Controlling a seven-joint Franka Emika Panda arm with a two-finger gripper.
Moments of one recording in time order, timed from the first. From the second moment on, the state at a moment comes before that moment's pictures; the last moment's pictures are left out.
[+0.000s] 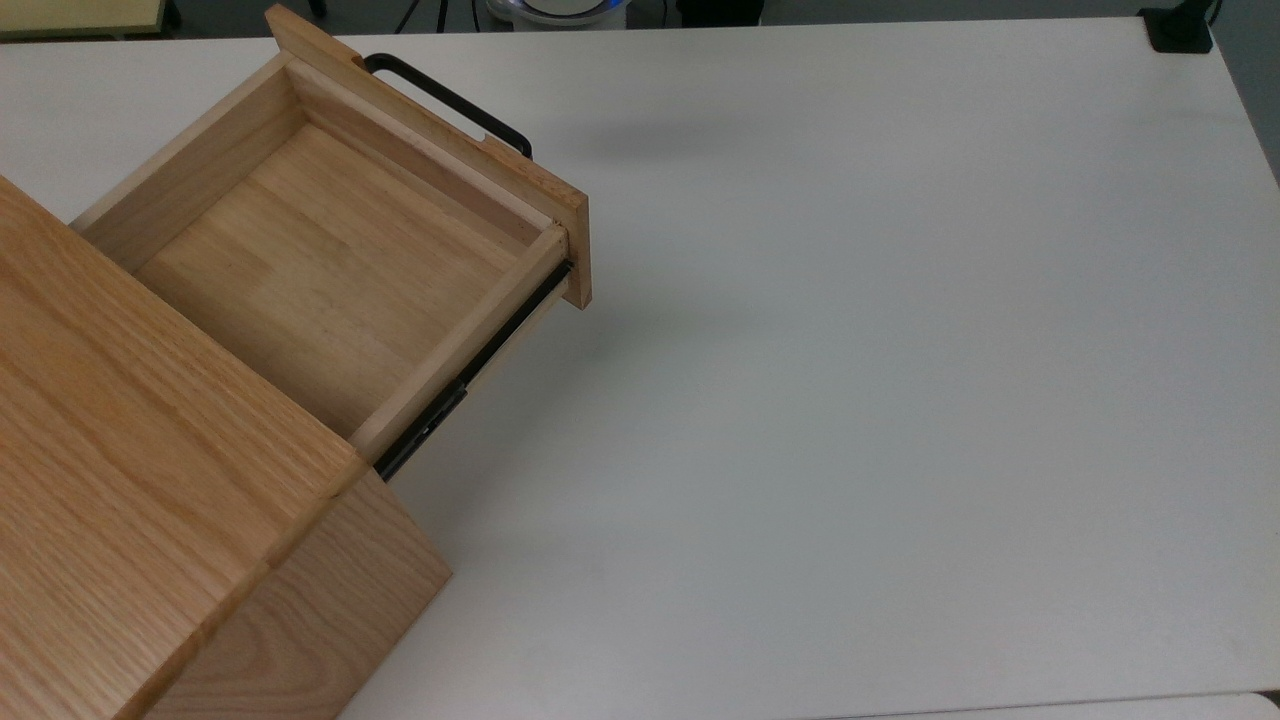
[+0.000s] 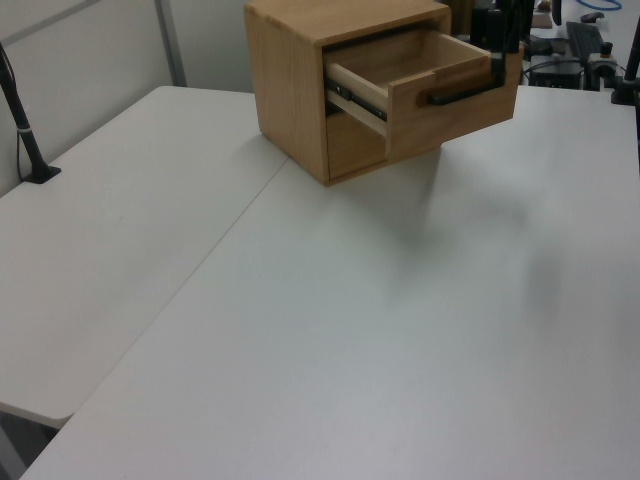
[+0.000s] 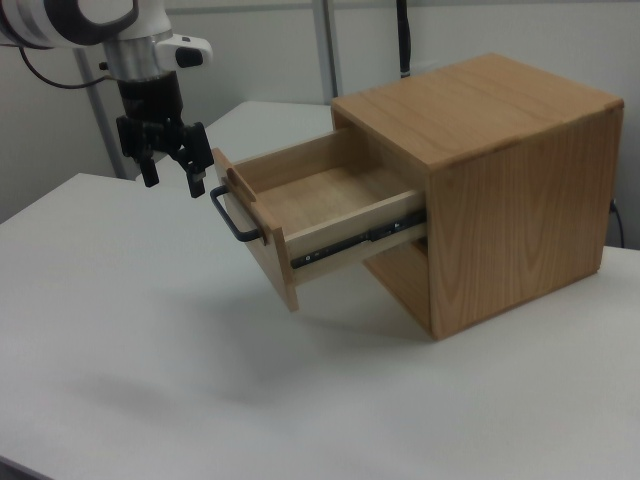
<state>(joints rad) -0.05 -0.05 0.05 -1.61 -0.03 1.49 0.05</state>
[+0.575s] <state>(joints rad) -0.05 -0.05 0.06 -1.60 -0.03 1.48 0.05</state>
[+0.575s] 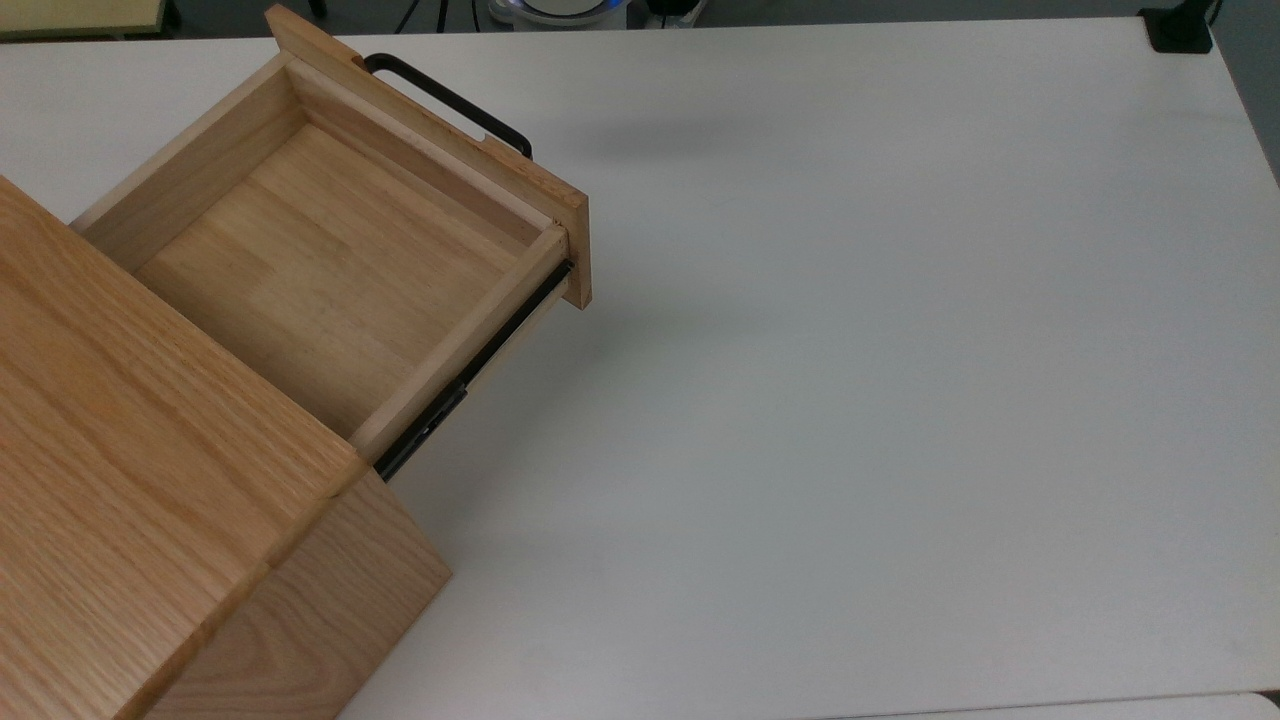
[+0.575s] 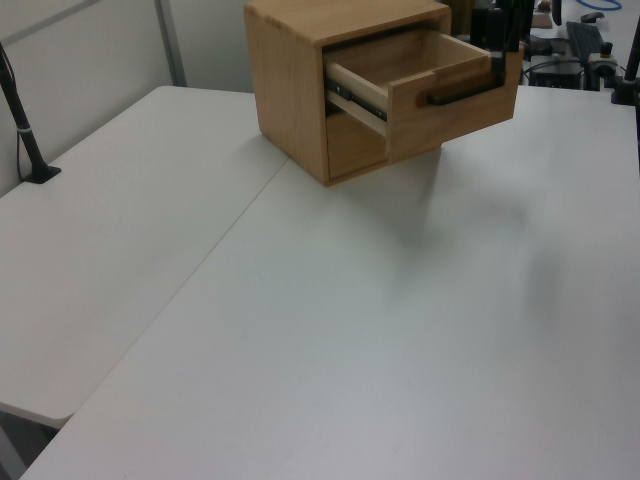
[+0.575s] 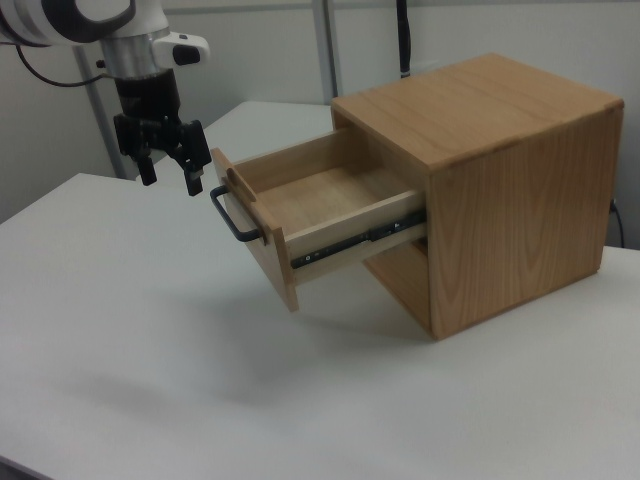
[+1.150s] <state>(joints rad) -0.05 -0.03 0.06 -1.60 0.00 1.48 0.22</state>
